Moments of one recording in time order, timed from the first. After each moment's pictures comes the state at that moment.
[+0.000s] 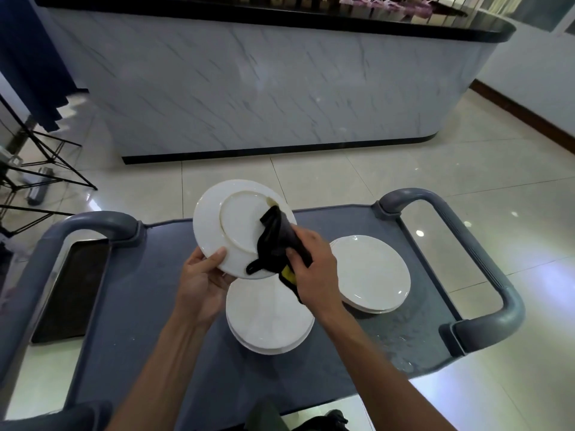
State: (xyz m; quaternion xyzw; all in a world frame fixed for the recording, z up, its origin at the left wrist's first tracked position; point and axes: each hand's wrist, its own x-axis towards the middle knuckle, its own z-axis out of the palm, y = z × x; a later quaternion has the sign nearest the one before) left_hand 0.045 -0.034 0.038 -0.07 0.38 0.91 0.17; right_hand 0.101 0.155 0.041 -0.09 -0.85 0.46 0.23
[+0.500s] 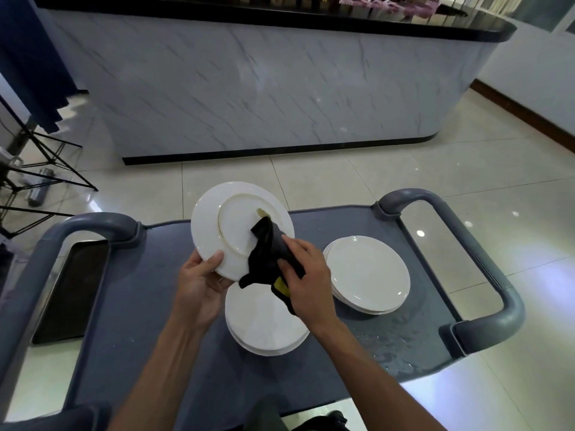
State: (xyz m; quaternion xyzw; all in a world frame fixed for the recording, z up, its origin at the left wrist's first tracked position) left_hand 0.047 -0.036 0.036 -0.08 0.39 0.90 0.16; right_hand 0.109 0.146 0.025 -0.07 -0.87 0.44 0.23
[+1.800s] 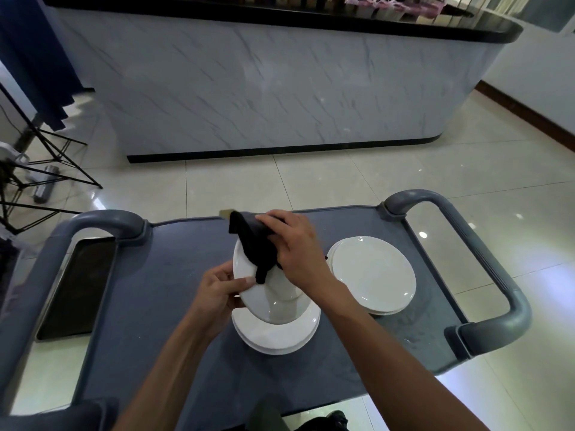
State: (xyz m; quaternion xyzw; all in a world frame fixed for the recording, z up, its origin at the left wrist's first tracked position) left_hand 0.060 -0.040 0.020 0.01 0.53 0.81 0.25; right_hand 0.060 0.139 0.071 0.05 -0.93 0.31 0.17
